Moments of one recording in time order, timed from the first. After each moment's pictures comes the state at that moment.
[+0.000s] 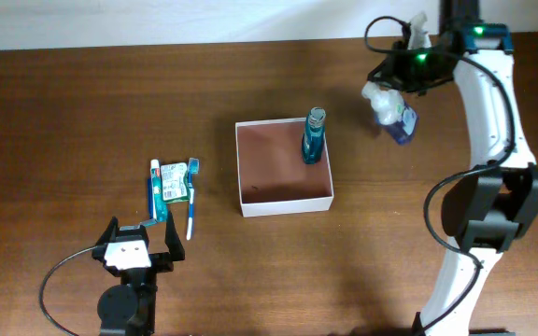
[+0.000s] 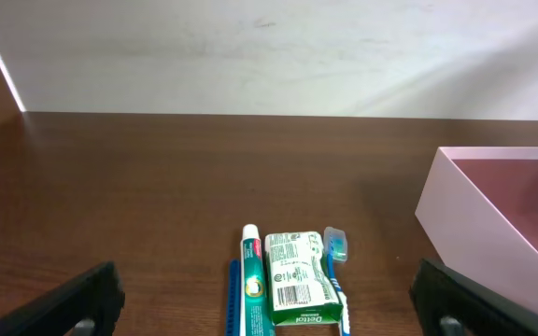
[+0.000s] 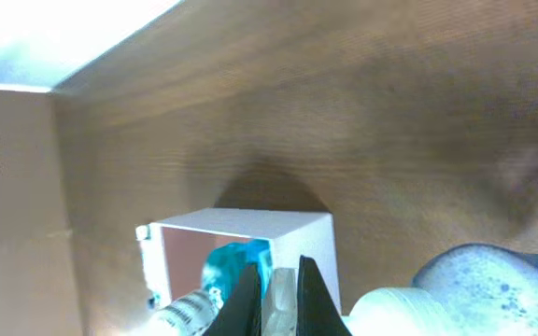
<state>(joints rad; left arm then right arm) -0.09 0.05 0.04 -0.11 -0.16 -0.03 -0.11 2.20 2.19 -1.16 -0.69 0.23</state>
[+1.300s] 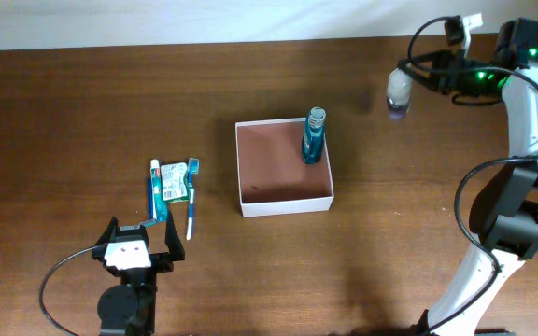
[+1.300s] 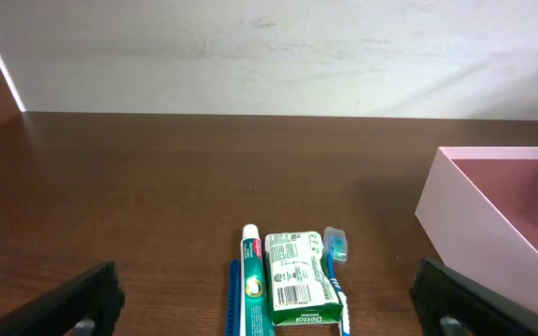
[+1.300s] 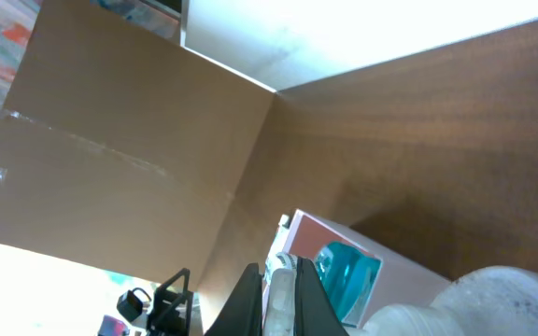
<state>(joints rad) -0.09 0.05 0.04 -0.11 -0.16 -0.03 -0.33 2.20 2.00 -1.07 -1.43 -0.20</state>
